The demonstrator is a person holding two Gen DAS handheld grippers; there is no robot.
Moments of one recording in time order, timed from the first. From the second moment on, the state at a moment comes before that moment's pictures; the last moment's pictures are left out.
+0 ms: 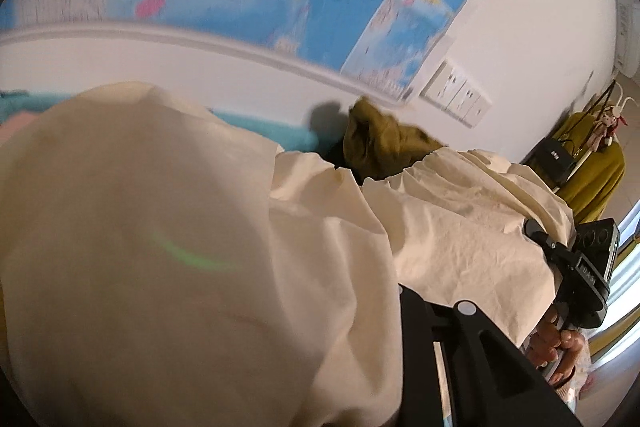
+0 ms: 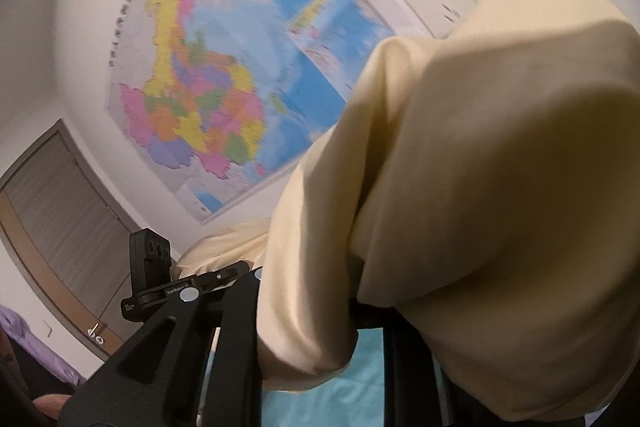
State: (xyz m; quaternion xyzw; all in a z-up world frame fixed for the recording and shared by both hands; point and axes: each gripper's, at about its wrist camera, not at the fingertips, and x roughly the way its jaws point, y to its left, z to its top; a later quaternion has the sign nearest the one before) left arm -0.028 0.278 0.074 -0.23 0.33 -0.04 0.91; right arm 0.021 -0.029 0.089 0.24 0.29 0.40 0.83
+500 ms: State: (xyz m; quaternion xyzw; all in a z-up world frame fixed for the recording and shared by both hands) left arm -0.078 0.355 0.158 -0.18 0.24 0.05 0.95; right arm 0.058 0.068 0.137 0.22 0.23 0.49 0.81
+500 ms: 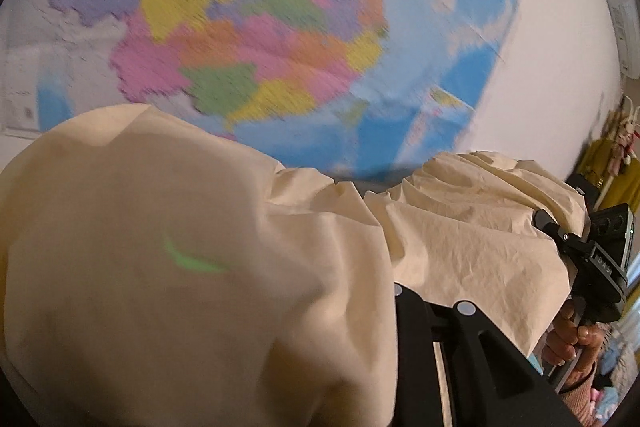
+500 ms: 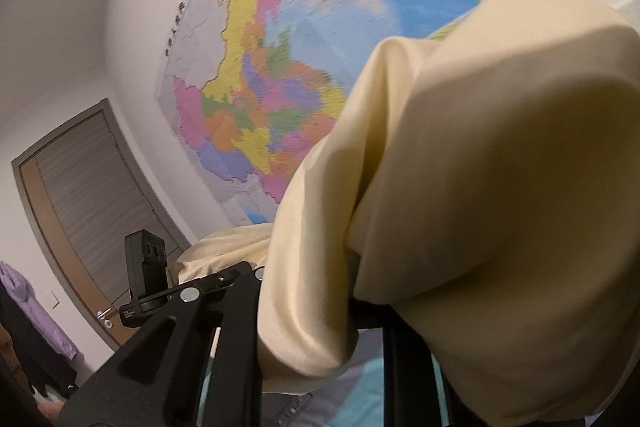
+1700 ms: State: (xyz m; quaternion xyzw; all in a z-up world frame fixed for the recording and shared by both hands) left arm -0.133 0.683 0.042 -0.21 0.30 0.33 0.87; right arm 0.027 0.306 -0.064 0.13 0.42 0.63 0.64
